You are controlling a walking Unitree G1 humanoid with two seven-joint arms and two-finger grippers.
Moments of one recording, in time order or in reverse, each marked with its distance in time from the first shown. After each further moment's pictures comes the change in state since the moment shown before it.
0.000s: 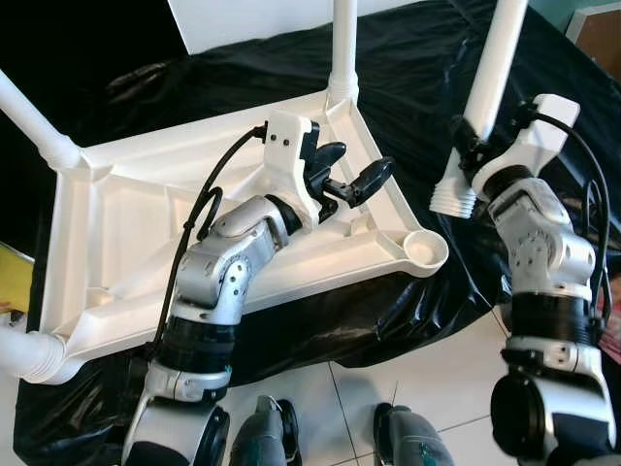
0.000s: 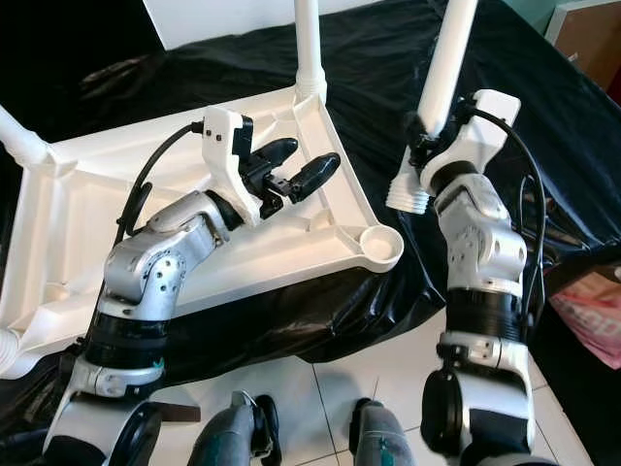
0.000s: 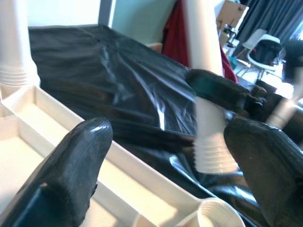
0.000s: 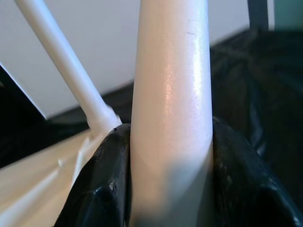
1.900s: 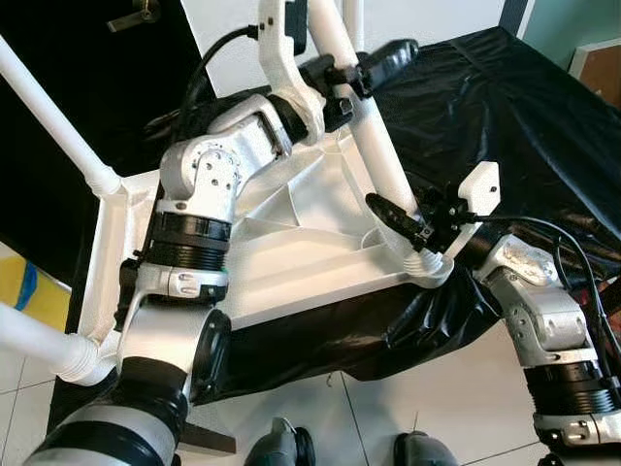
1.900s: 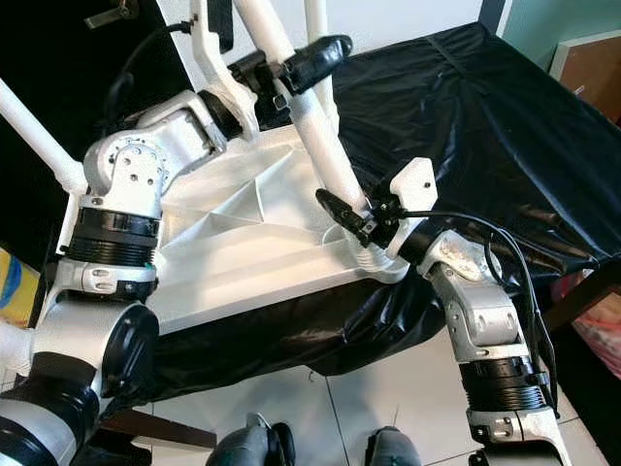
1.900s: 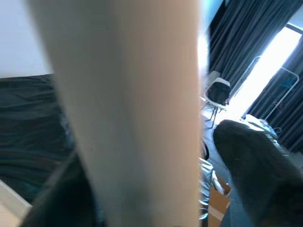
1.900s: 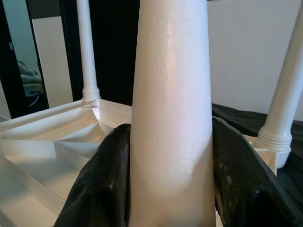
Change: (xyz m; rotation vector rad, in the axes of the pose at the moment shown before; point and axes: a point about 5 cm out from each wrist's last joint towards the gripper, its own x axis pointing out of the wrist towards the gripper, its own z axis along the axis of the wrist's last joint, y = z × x) left arm 0.037 0.017 0.069 -0.240 -0.088 -0.146; right arm -0.055 0.047 -0.033 -0.283 0.081 0.787
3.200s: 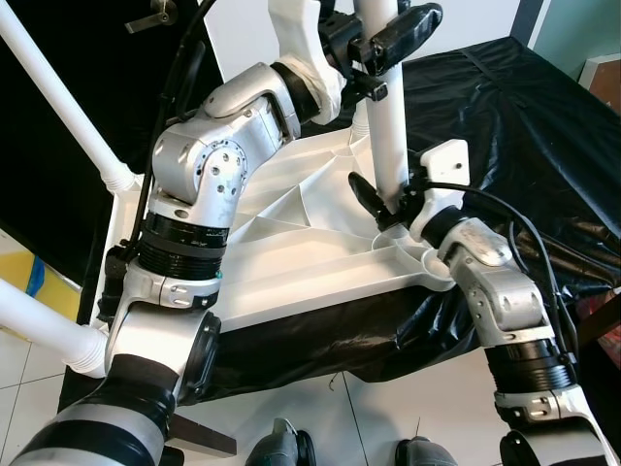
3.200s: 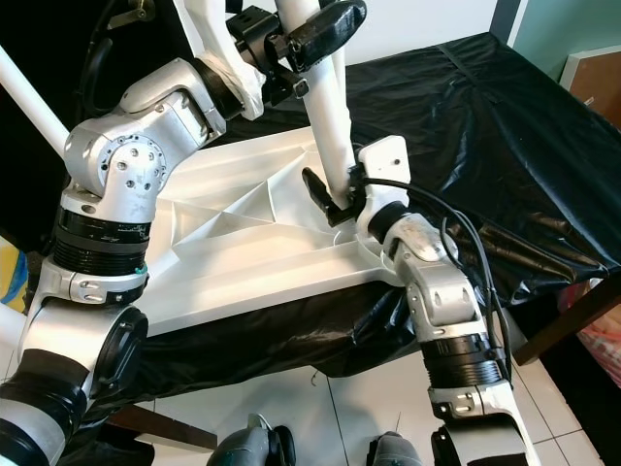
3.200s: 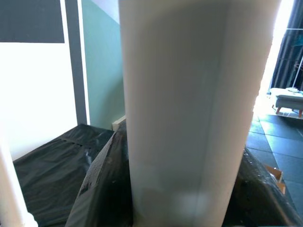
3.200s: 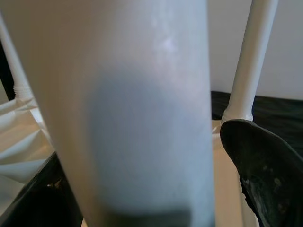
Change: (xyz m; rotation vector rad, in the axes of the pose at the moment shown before) left arm 0.008 -0.046 0.016 0.365 -0.018 -0.104; right arm 0.043 0.002 -0.009 0.031 0.105 -0.310
